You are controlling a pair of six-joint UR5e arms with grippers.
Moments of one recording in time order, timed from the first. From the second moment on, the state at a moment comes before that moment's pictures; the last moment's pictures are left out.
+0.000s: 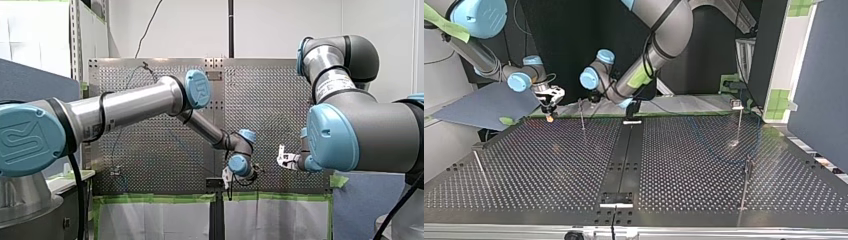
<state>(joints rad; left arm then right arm) -0.75 -2.84 -0.83 -3.01 -1.85 -1.98 1.68 -0.58 1.47 -0.67 1.22 1.71</state>
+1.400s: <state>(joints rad) -0.88 -2.54 -1.23 -2.87 -1.95 -1.97 1.68 -0.58 1.47 -0.62 1.22 1.70</state>
